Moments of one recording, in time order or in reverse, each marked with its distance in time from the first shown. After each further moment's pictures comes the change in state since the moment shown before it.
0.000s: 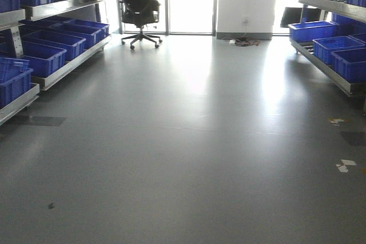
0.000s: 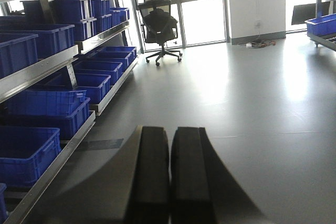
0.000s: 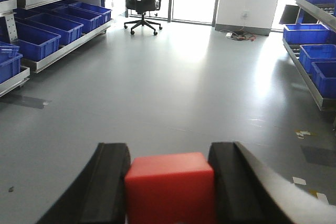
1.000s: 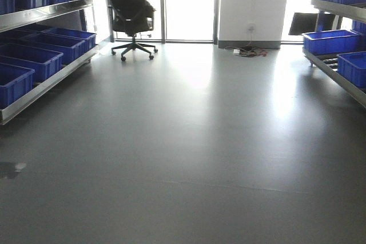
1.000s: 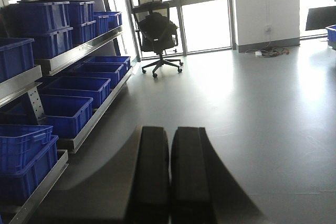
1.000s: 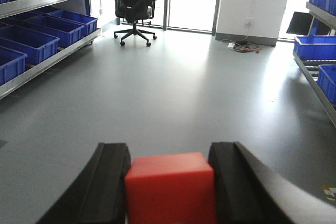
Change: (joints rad) left arm 0.000 0.000 0.000 0.000 0.000 0.000; right arm 0.000 0.000 0.000 0.000 0.000 0.000
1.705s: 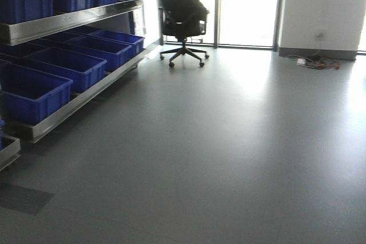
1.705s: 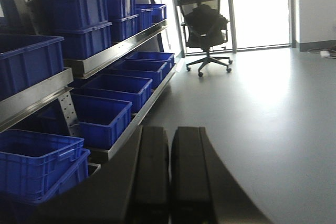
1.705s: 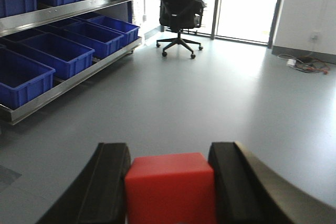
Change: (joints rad) left arm 0.000 0.000 0.000 0.000 0.000 0.000; right arm 0.000 0.000 0.000 0.000 0.002 0.000
